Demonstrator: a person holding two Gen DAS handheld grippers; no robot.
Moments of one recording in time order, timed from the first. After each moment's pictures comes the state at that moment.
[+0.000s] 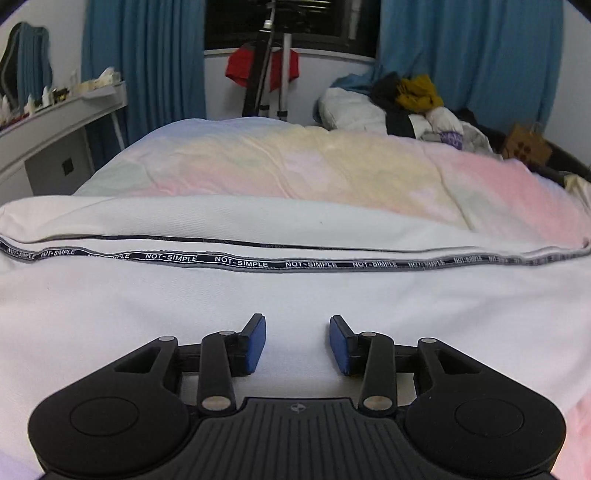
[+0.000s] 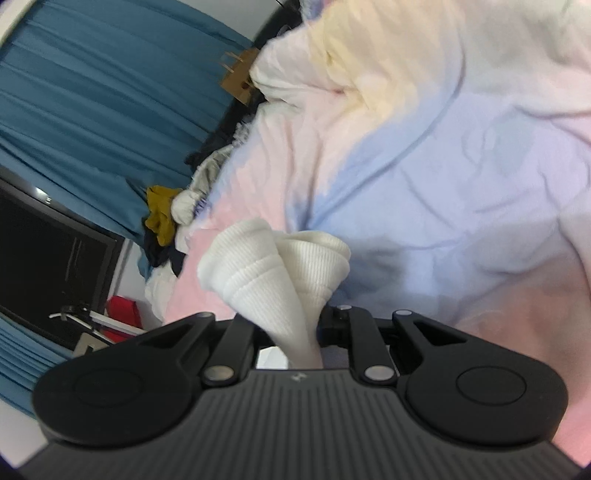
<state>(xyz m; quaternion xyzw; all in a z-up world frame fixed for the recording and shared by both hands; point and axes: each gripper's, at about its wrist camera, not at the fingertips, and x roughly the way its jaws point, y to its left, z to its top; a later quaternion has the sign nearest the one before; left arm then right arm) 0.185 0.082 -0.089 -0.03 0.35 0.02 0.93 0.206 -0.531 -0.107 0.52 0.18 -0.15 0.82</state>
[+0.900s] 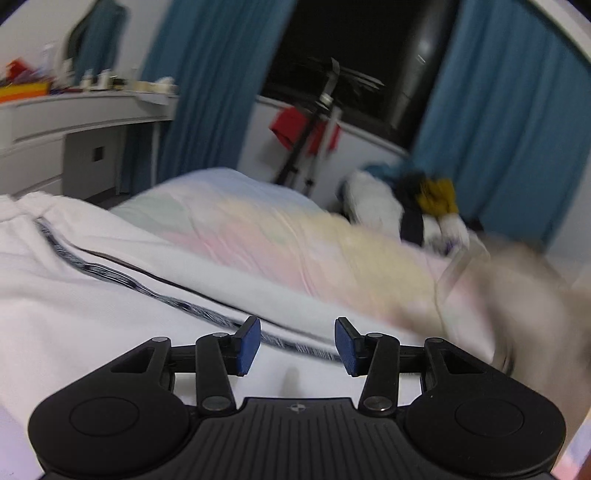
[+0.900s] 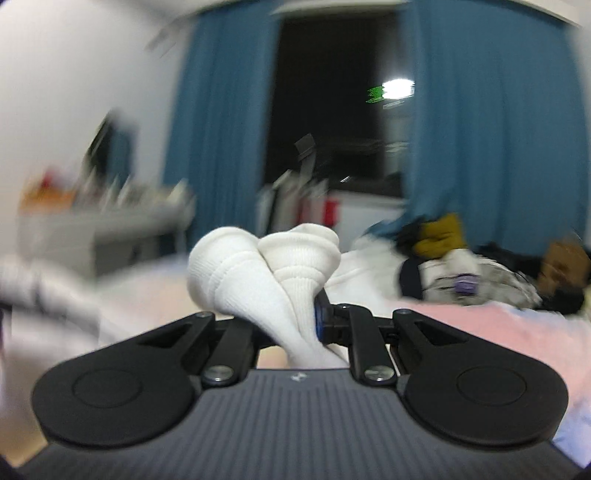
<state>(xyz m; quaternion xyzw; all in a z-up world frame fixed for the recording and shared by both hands) 0.155 0.128 -0.029 -0.19 0.24 0.06 0.95 0.200 -0.210 -0.015 -0.08 0.09 0.21 0.97</state>
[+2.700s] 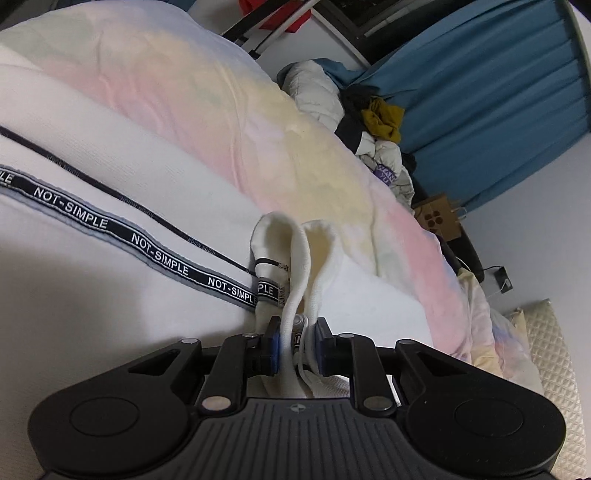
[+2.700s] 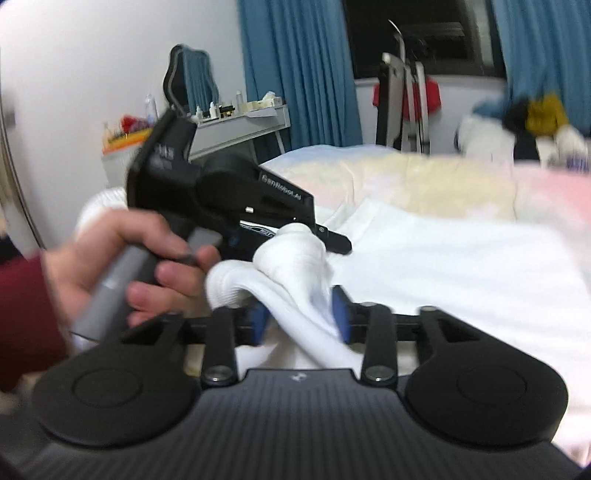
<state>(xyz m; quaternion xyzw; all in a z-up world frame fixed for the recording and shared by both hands) 0.268 0.139 -0.119 -0.33 0.39 -0.15 0.85 0.158 -0.135 -0.049 0.02 0.26 0.33 0.91</state>
